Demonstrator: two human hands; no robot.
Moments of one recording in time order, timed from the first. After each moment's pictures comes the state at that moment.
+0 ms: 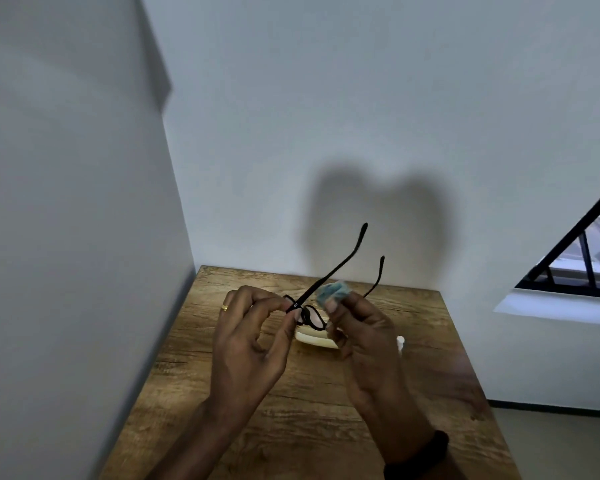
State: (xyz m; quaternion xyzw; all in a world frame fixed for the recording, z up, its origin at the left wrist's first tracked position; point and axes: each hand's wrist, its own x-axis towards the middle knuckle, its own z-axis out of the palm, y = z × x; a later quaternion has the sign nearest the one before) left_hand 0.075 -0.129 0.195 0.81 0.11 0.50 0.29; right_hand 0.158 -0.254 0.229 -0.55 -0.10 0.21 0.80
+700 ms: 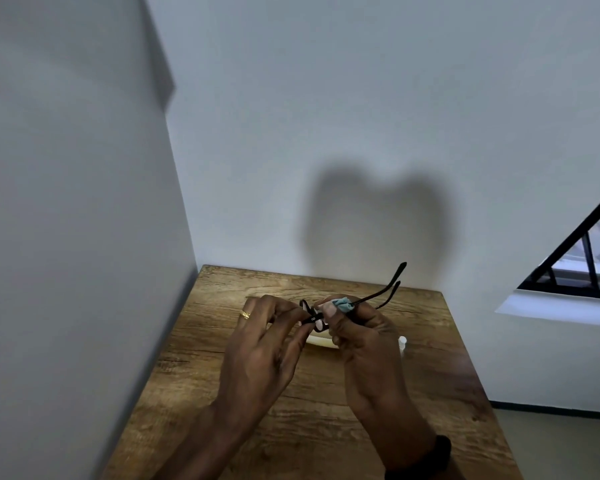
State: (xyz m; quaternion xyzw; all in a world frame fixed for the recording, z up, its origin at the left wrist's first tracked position) left_hand 0.073 -0.133 0.186 0.87 0.07 0.45 0.19; right_hand 0.149 -0.255 0.234 -0.55 -0.12 0.21 0.80
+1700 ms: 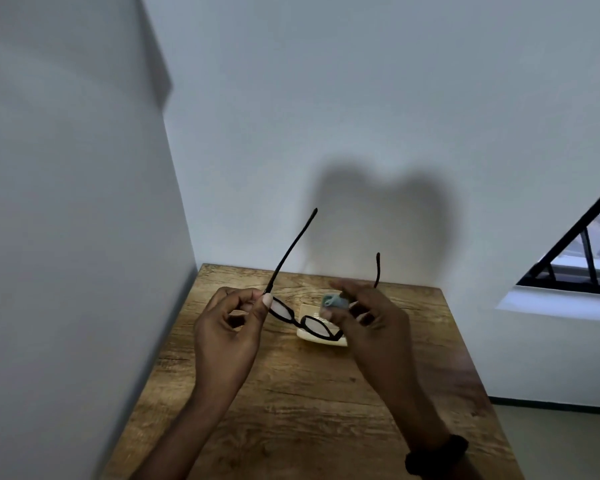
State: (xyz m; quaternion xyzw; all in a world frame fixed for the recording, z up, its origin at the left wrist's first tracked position) left_hand 0.069 -0.110 0.189 0.69 0.25 0.42 0.53; right_hand 0.173 -0.270 0.226 -0.77 -0.29 -0.01 0.56
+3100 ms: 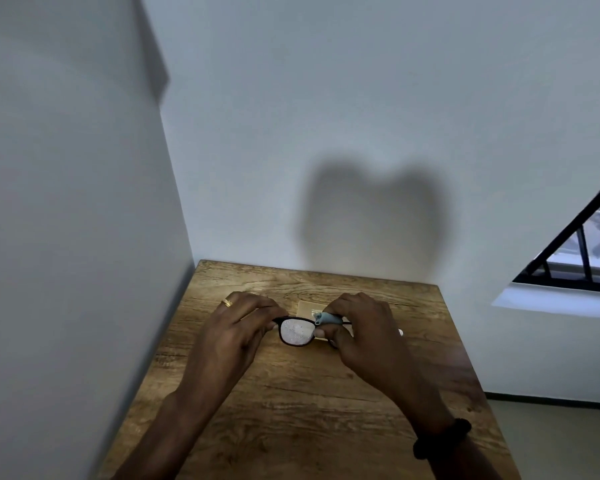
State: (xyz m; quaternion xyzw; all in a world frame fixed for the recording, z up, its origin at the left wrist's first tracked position) left_hand 0.059 -0.085 0.174 0.91 0.01 0.37 0.19; right_hand 0.195 -0.272 0.210 -0.84 -0.45 -0.04 0.30
